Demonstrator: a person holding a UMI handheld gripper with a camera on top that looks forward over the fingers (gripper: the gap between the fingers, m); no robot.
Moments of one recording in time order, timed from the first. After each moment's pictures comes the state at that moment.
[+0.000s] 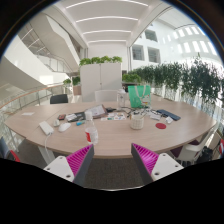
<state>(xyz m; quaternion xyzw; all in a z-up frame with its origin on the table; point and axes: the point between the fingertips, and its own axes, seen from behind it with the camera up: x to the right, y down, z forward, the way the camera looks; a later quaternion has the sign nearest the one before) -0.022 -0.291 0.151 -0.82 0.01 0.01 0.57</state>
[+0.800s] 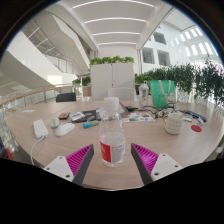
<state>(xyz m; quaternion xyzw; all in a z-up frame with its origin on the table) -0.143 -0.095 0.059 -0.80 -0.03 0.04 0.59</state>
